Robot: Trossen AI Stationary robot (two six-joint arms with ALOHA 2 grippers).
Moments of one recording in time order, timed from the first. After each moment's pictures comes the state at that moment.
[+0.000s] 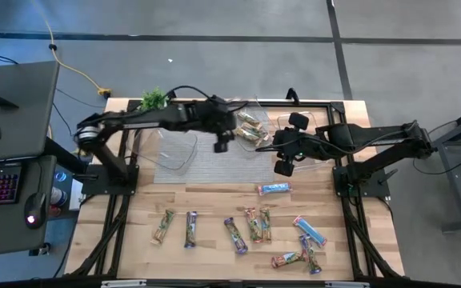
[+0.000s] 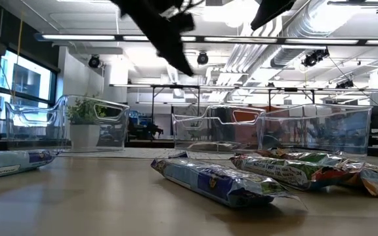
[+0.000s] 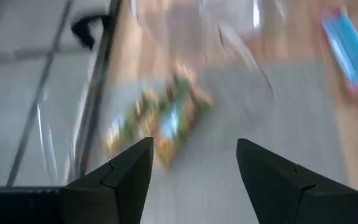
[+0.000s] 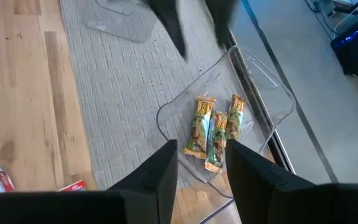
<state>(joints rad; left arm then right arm) 0.29 1.62 1.37 -0.52 -0.07 0.35 0.10 1.30 1.34 -0.92 0.51 0.13</state>
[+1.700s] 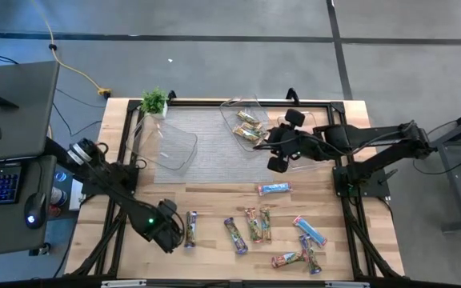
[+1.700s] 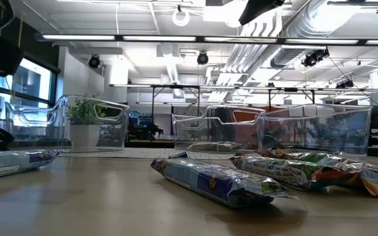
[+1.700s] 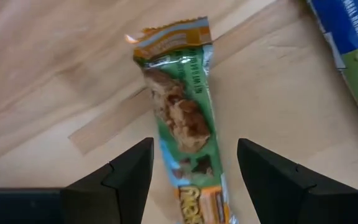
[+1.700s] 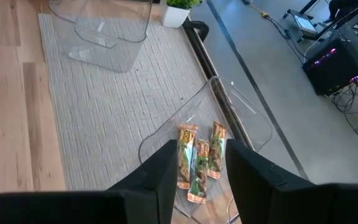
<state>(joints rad) -0.77 1.67 0.98 -0.90 -0.06 -1.76 0.10 1.33 1.34 -0.78 0.59 0.06</state>
